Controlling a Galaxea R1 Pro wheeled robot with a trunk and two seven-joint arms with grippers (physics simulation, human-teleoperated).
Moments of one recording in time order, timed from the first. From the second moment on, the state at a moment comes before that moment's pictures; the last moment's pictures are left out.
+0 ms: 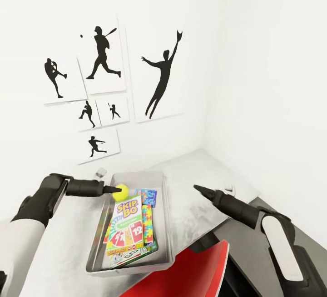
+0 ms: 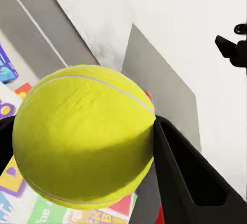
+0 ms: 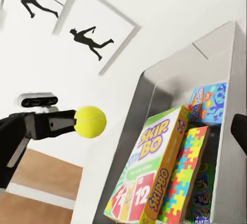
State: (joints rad) left arm -0.83 0.26 0.05 -0.85 -0.16 0.90 -1.49; right arm -0.32 -0.09 -0.11 -1.59 -0.86 0.96 0.42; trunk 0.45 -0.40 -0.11
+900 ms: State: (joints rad) left arm -0.71 0.18 -0.69 -1.42 -0.43 1.03 -1.36; right arm -0.32 -0.12 -0.18 -1.59 -0.86 0.95 0.49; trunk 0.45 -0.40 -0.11
